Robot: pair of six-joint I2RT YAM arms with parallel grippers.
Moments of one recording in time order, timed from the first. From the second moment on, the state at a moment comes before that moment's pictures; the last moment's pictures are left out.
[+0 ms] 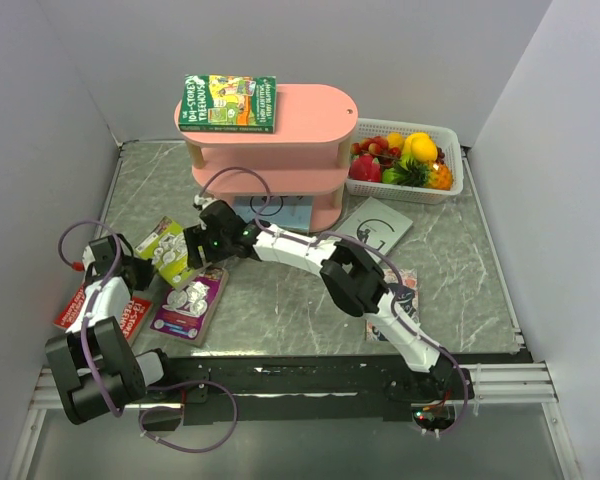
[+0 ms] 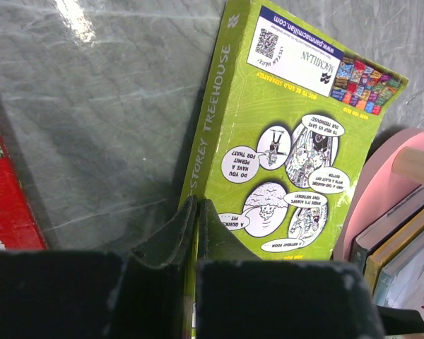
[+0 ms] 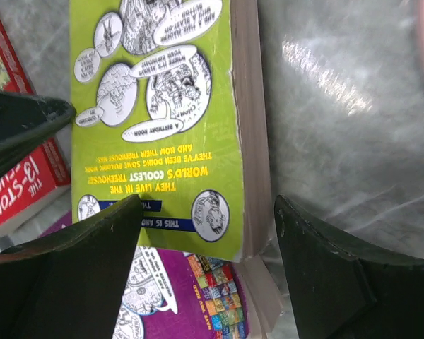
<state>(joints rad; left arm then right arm) 0.38 1.19 0.53 -0.23 0.06 -0.97 0.99 2.45 2.07 -0.31 -0.10 0.50</state>
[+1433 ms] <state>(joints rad) 0.34 0.90 0.59 -0.43 0.37 -0.92 1.04 1.56 1.28 -0.33 -0.29 0.59</state>
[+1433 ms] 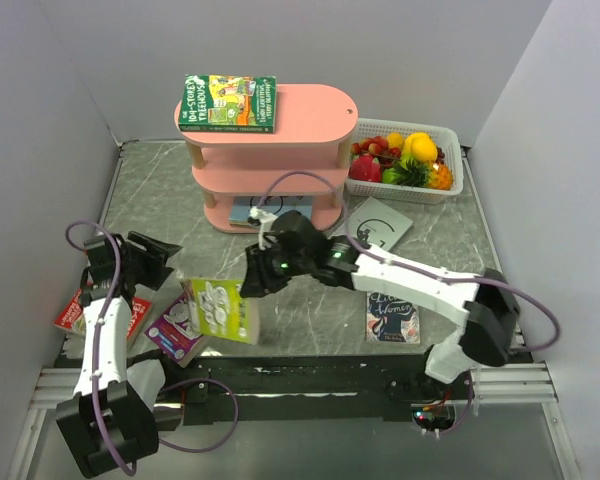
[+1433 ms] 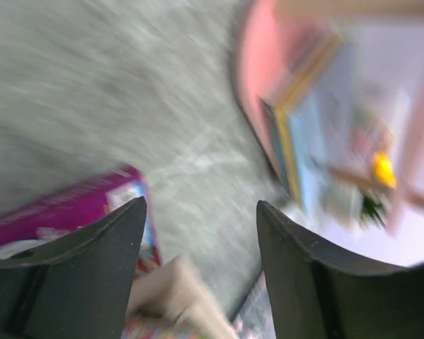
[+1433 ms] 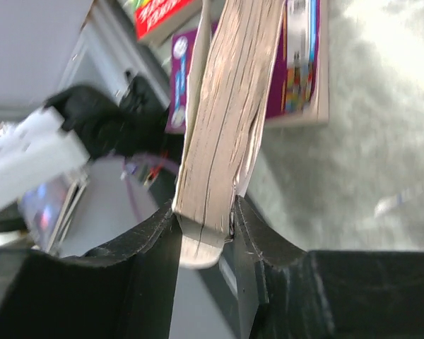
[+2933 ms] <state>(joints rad) 0.08 0.43 0.08 0.65 0.98 -1.41 0.64 1.04 1.04 -0.26 -0.81 0.99</state>
